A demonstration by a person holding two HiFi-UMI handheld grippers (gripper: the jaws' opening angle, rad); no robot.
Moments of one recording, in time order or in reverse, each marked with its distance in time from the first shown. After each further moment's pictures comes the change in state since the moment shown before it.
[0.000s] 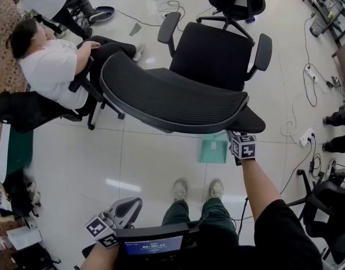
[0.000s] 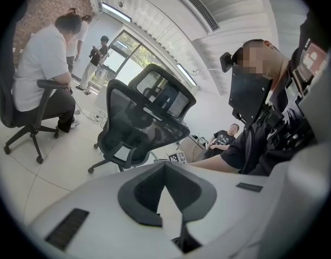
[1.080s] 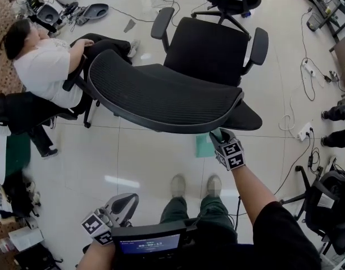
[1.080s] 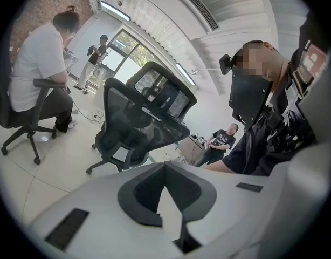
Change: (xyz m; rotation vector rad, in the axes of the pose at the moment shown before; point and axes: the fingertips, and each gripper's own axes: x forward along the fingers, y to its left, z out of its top) left arm 0.025 -0.006 0.000 0.007 0.002 -0.017; right arm -0.015 0.073 -0.018 -0.188 -0.056 0.216
